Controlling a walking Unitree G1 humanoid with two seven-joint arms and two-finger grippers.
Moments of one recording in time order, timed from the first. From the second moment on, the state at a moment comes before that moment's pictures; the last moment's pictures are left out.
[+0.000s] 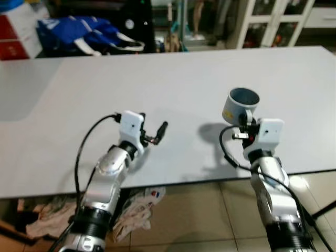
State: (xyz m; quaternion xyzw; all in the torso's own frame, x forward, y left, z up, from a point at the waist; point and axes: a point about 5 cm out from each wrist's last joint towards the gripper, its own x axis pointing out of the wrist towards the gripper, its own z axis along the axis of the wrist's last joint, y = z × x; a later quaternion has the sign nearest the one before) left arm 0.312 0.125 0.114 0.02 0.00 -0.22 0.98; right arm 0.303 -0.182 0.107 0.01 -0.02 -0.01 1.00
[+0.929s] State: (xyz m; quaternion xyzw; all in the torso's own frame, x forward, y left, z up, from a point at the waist) left arm 0.306 0.134 0.119 0.02 0.01 -0.22 0.98; right arm 0.305 -0.184 0.065 0.02 0.03 -0.03 1.00
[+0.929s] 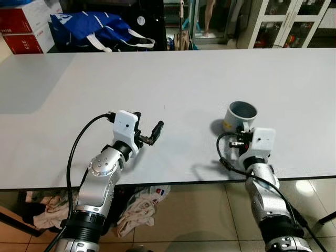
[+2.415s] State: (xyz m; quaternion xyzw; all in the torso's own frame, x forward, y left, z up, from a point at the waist) left arm 0.306 0.128 0.118 0.01 0.01 -0.22 0.97; right arm 0.297 -0.199 0.065 0.01 0.03 -0.06 1.00
